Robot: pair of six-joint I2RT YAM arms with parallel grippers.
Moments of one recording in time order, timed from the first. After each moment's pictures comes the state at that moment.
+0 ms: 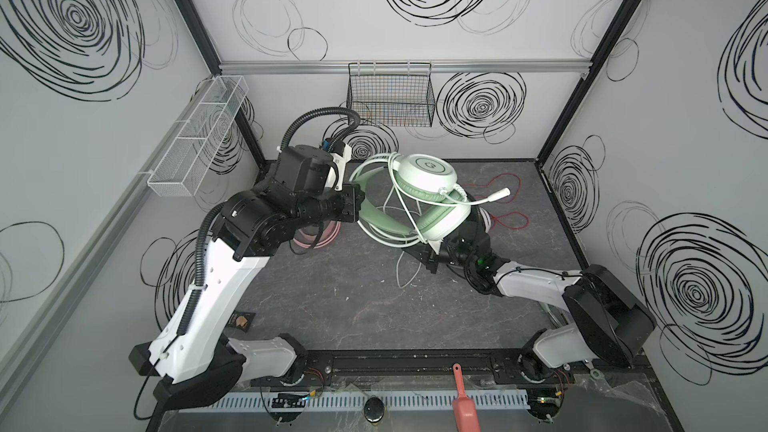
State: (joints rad) left arm -0.59 1.29 1.89 -1.22 0.03 -0.46; right arm 0.63 1.46 0.57 0.71 -0.63 -0.05
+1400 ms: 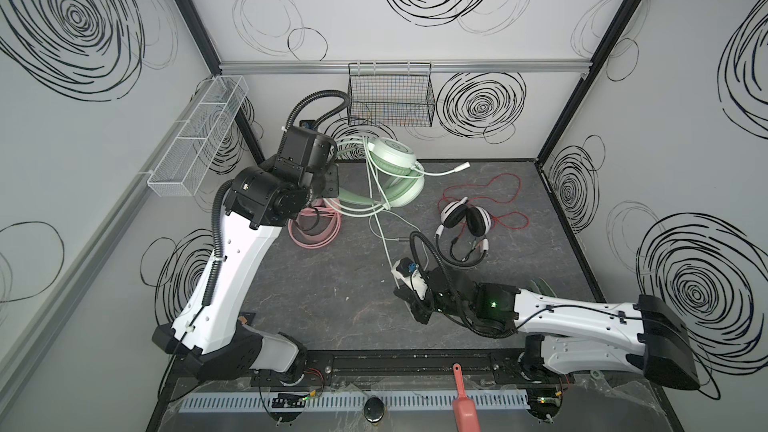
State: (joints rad) left arm -0.46 1.42 2.01 -1.33 -0.45 -0.37; right arm 1.23 1.15 0.74 -0.18 0.10 0.17
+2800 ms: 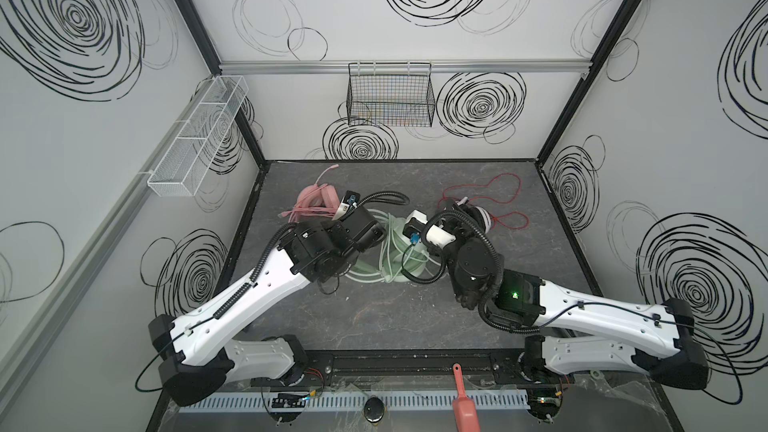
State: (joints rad) left arm -0.87 1.22 1.40 -1.34 -0.70 -0.52; right arm 1.23 1.12 1.00 0.09 1.14 -0.98
